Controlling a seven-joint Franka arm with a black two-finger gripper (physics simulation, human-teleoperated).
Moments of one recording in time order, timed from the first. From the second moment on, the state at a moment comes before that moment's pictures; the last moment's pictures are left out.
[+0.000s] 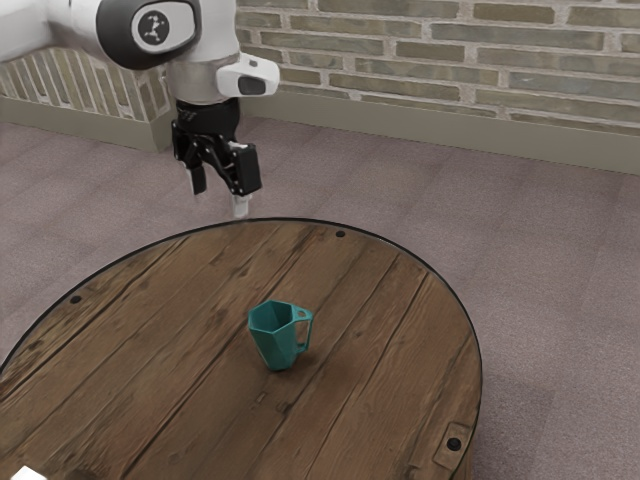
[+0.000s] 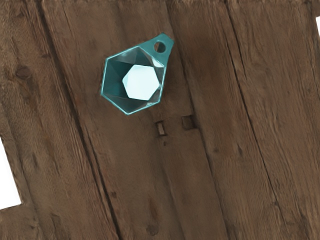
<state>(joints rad) -0.46 -0.06 0.21 -1.64 0.05 1.49 0.01</state>
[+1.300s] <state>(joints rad) -0.45 0.30 0.26 -1.88 -0.04 2.15 0.90</state>
